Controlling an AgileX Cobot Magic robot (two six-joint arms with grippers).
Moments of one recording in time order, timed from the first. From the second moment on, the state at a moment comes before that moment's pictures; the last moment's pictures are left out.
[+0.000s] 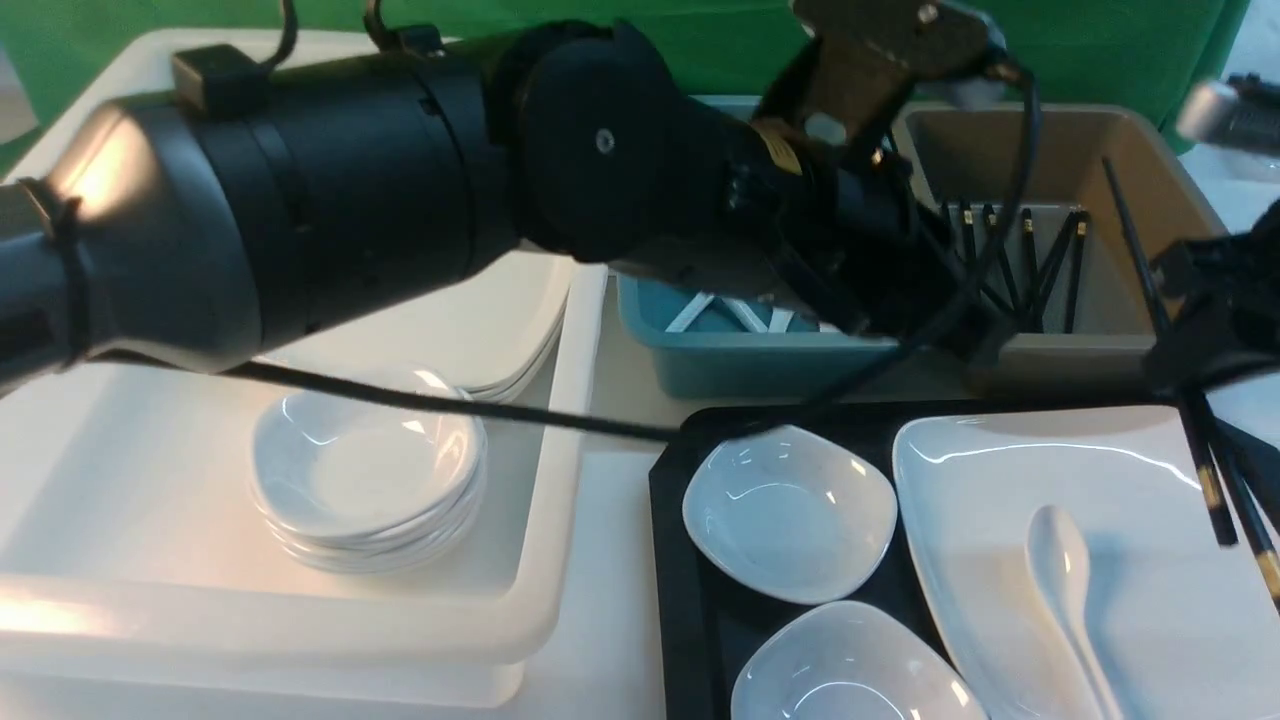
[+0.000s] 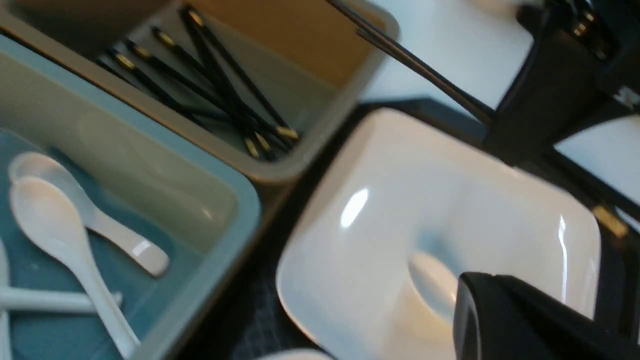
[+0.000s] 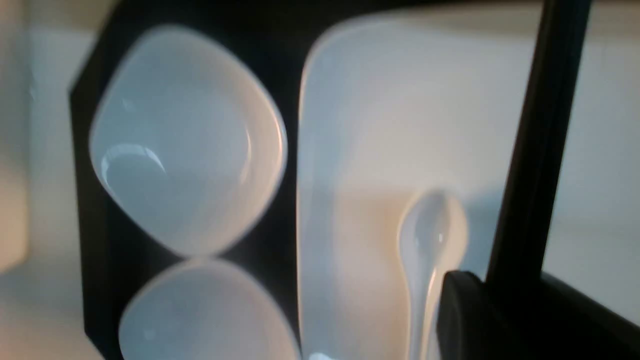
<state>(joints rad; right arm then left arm) -0.01 1.57 -1.41 0.29 1.10 -0.12 -0.79 1.68 -1.45 -0.45 0.38 0.41</state>
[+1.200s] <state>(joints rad) -0.09 2.33 -2.26 0.30 0.91 0.01 -0.77 1.67 -1.46 -0.39 0.23 0.39</state>
